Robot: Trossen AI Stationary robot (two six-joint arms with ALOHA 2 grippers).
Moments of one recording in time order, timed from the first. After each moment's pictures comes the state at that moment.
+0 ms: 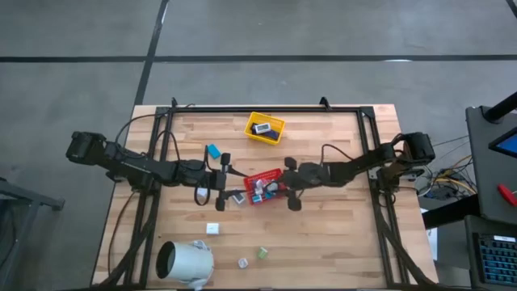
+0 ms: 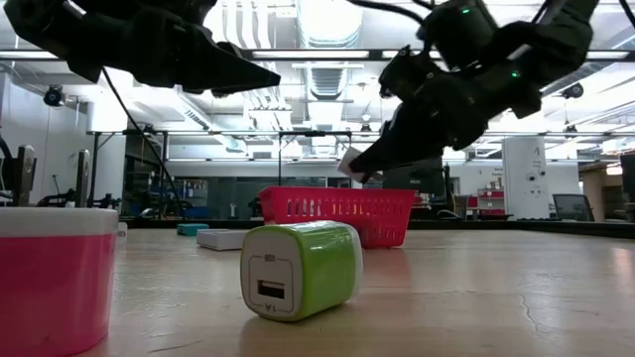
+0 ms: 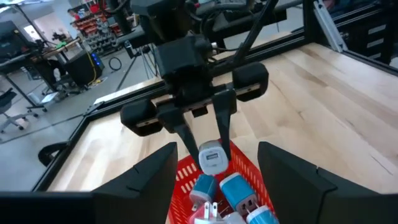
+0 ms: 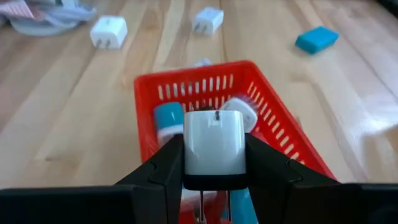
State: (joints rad) left arm -0.12 1.30 0.47 0.60 -0.08 0.32; right arm 0.06 1.65 0.63 0.52 0.02 0.01
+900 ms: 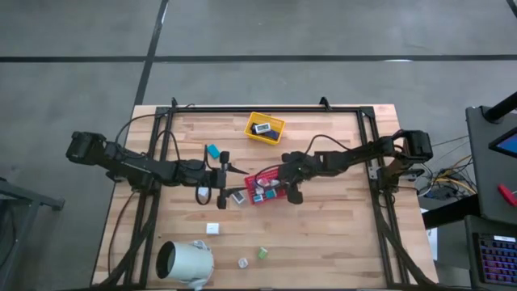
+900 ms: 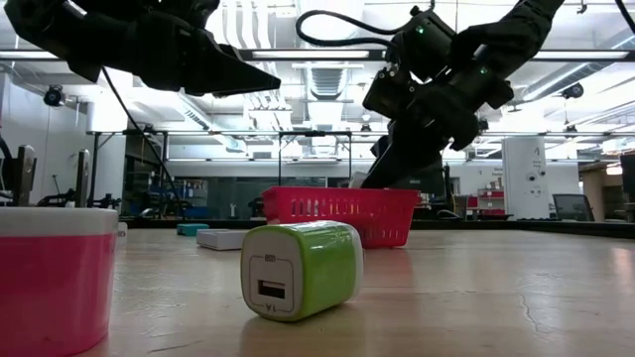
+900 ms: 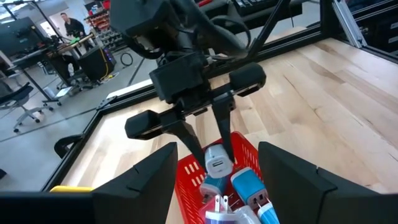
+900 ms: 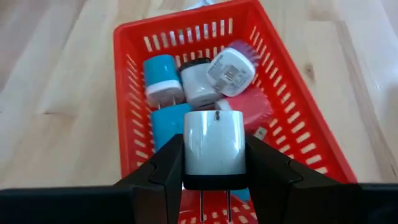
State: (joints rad) left arm -0.12 1.30 0.47 0.60 -0.13 0.32; right arm -0.06 1.65 0.78 0.13 -0.16 -0.01
